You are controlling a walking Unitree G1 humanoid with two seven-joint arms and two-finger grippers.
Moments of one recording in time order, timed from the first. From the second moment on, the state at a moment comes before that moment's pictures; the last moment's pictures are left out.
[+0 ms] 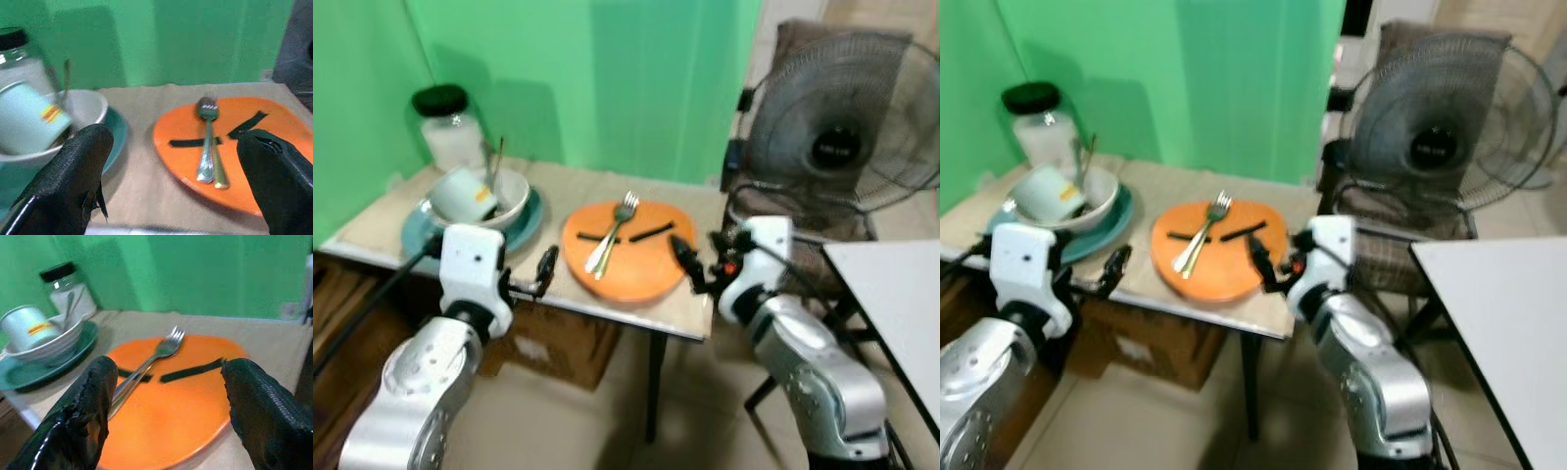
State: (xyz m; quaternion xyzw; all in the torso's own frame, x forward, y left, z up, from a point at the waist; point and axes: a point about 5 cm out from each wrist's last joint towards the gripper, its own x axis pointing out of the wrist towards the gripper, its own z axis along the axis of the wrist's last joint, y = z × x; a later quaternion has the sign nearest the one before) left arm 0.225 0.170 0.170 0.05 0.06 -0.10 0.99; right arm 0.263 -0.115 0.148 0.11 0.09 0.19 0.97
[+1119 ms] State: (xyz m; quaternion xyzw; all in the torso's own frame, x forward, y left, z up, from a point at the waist) left arm 0.239 0.150 0.162 0.04 0.06 -0.14 0.99; right arm 0.262 -0.143 0.144 0.09 0.10 0.14 0.98
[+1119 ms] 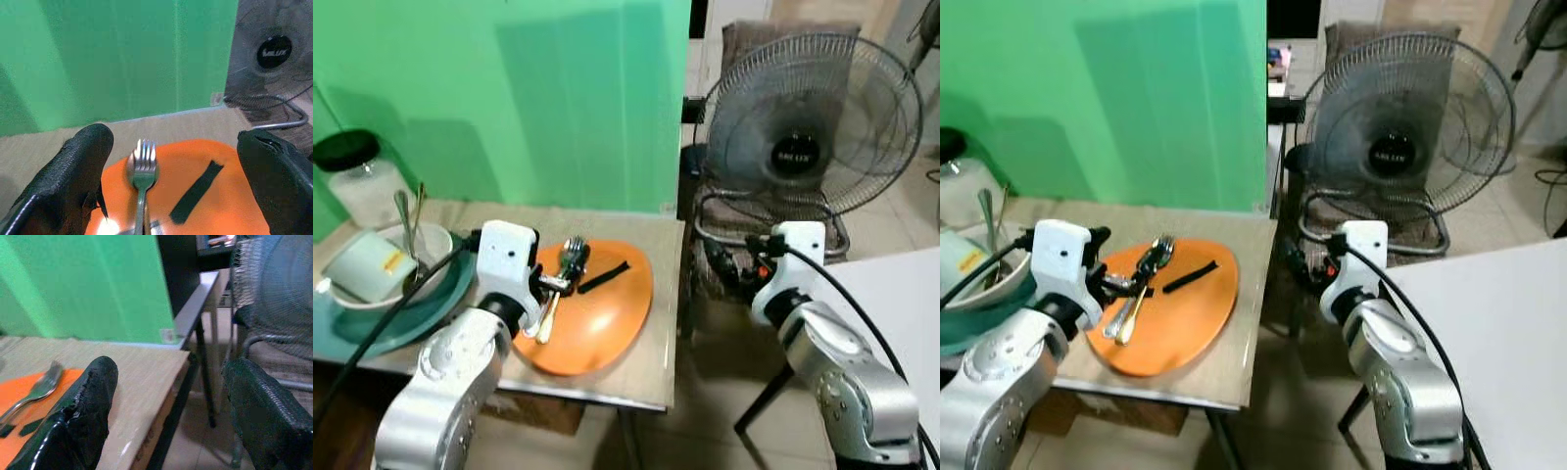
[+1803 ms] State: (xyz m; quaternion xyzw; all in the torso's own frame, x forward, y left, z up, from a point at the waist) left arm 0.287 0.167 0.125 0.06 0.22 -0.22 0.95; right arm 0.271 -0.159 0.152 -0.05 0.14 0.30 0.94
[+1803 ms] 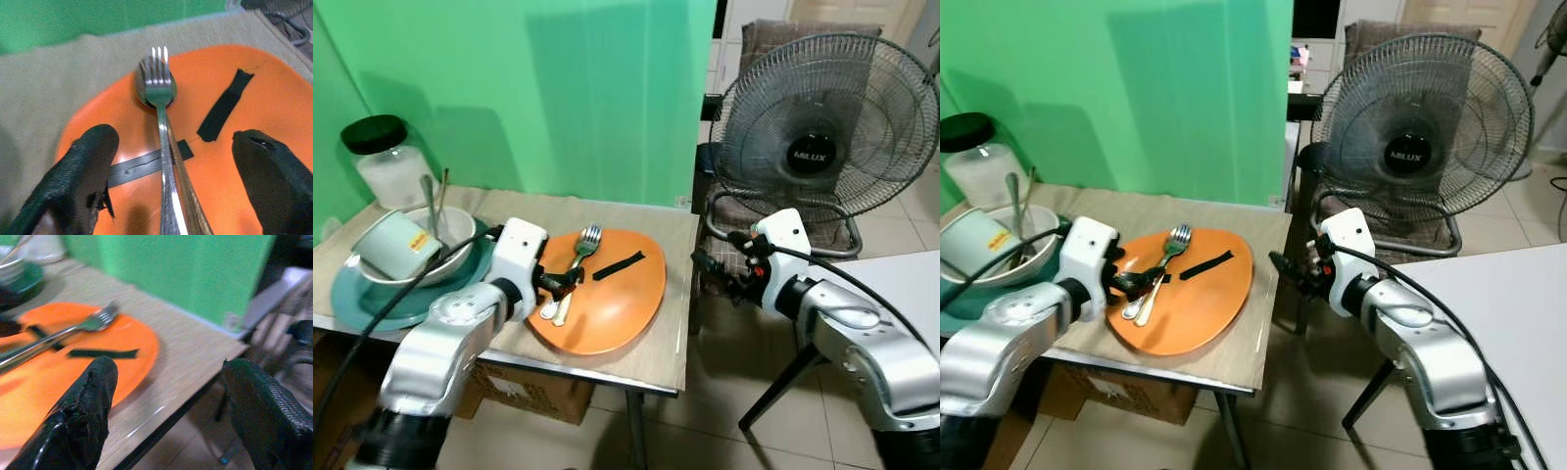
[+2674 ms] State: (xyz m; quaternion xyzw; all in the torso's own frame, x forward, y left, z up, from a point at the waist) left arm 0.319 0.184 0.104 0.10 0.26 -0.31 0.91; right arm 0.251 -0.147 0.154 -0.08 0.16 0.46 0.87
